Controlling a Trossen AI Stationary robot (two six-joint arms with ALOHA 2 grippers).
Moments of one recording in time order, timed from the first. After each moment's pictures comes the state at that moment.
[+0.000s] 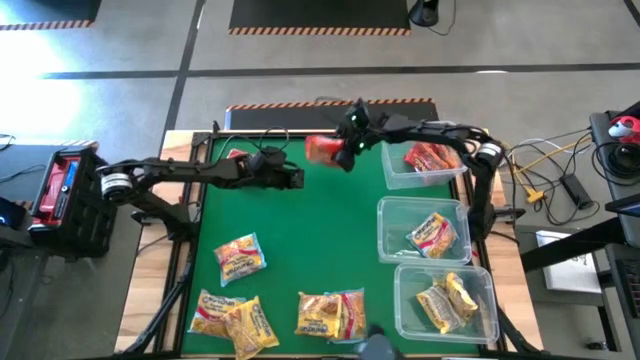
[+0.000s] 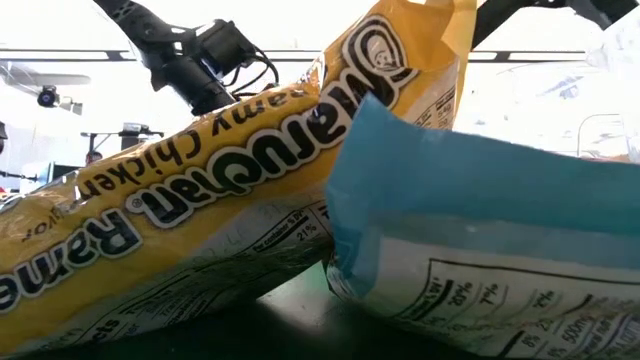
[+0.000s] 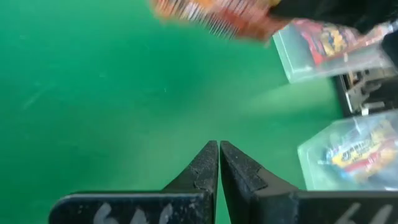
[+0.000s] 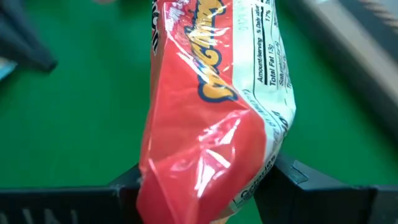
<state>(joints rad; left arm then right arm) 0.36 1.44 0.79 -0.06 -0.02 -0.99 -0.64 1.88 1.38 -0.35 -0.40 -0.03</state>
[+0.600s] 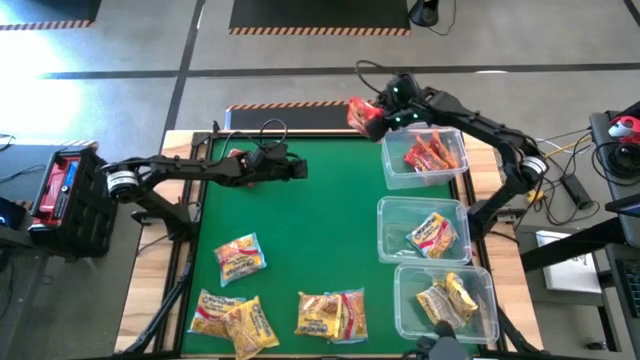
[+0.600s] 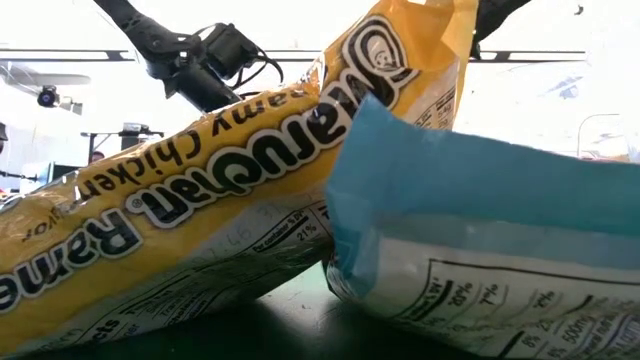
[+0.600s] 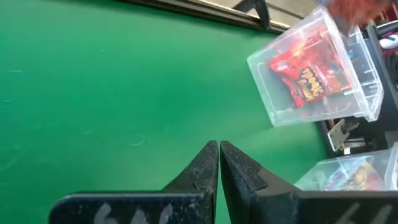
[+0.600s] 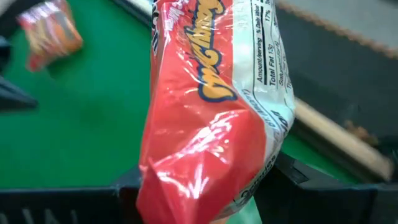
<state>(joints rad) 0.39 1.49 0.79 0.12 -0.09 -0.98 -0.79 1.56 1.38 -0.69 -0.21 0.17</state>
